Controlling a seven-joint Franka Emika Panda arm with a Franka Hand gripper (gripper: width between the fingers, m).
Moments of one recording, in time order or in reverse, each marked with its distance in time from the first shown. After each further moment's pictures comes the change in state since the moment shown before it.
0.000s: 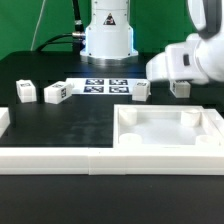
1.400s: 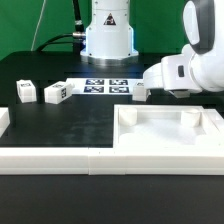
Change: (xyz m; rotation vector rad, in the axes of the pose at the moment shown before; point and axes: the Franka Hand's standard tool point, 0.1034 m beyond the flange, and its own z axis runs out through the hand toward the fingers) arm 0.001 0.002 0.025 -0.005 -0.026 0.002
